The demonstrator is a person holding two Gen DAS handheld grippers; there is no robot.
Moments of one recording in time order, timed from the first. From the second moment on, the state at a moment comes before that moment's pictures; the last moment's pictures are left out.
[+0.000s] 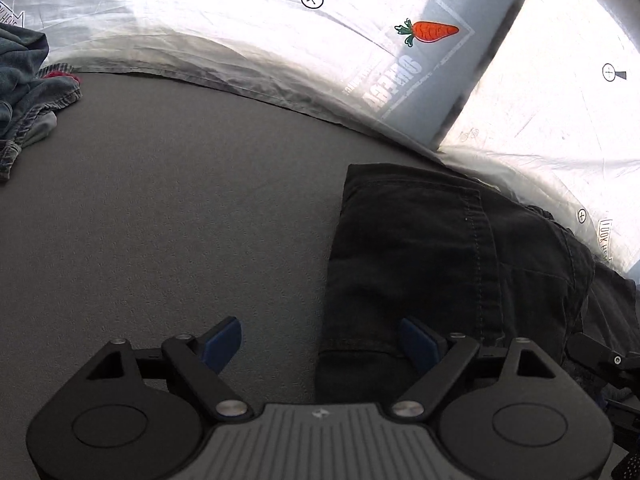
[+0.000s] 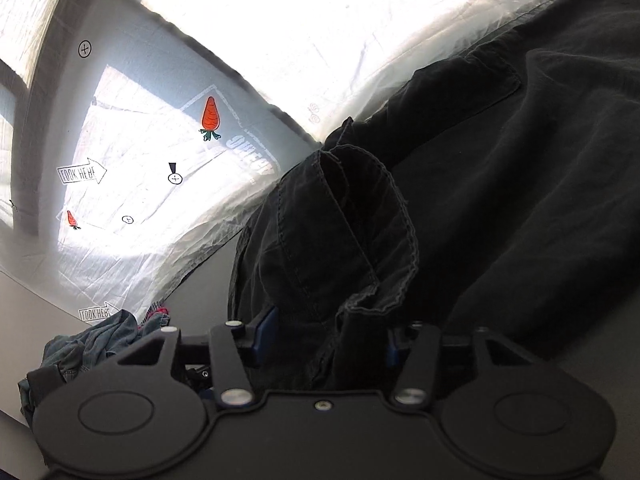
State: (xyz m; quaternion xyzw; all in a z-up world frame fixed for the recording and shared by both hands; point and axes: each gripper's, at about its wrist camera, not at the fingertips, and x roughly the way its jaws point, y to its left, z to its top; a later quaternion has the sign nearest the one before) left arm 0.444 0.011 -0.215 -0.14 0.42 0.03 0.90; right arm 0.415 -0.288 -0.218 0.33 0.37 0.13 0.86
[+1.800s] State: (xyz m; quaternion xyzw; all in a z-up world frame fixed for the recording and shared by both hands) left arm 0.389 -0.155 -0.173 -0.02 0.41 0.04 0.91; right arm 0.320 -0.476 -0.204 0.19 0.36 0.01 0.91
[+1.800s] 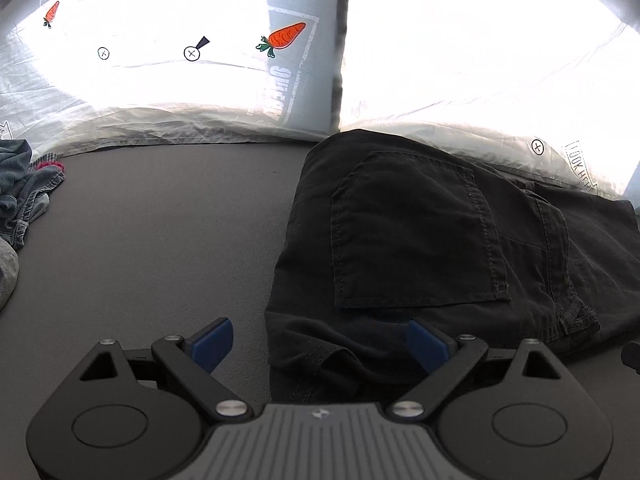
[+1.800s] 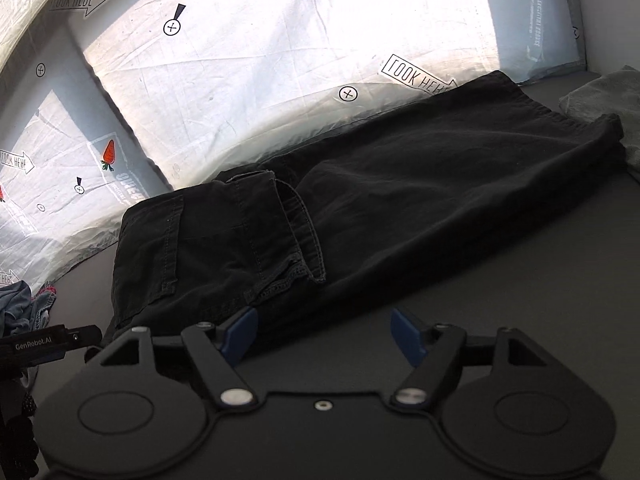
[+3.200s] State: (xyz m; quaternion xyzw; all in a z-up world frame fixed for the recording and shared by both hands) left arm 0.540 -0.259 -0.228 0.06 0.52 0.09 0.85; right arm 0.406 -0.746 -0.266 0.55 0.20 -0.22 0.78
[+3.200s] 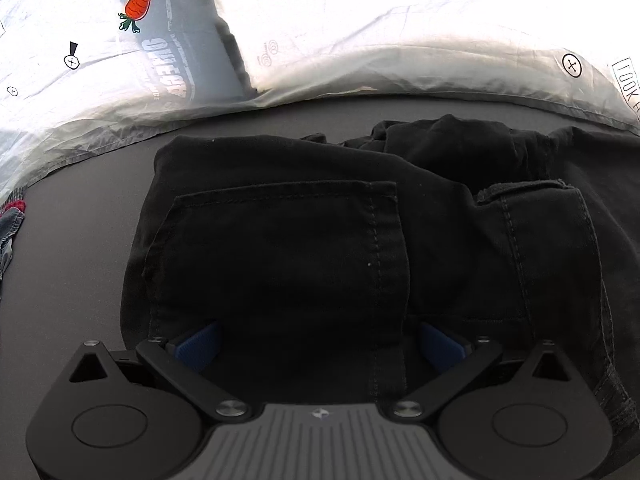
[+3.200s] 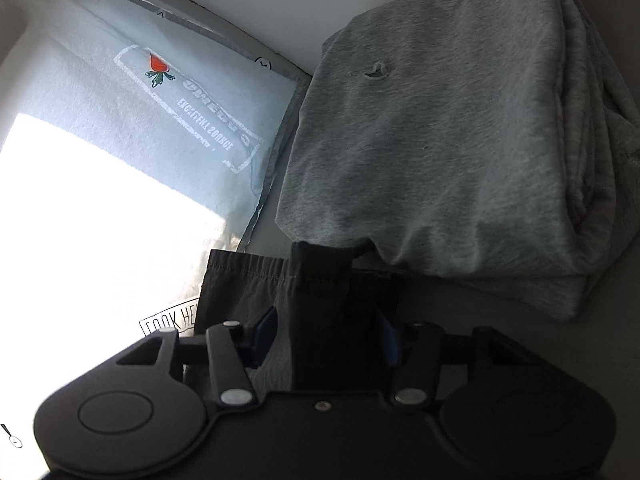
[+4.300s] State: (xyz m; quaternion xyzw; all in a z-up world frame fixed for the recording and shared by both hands) left arm 0.485 -0.169 -0.195 0.00 0.51 0.08 0.86; right arm 0.444 -0.474 -0.213 0.75 0.22 0.20 0.59
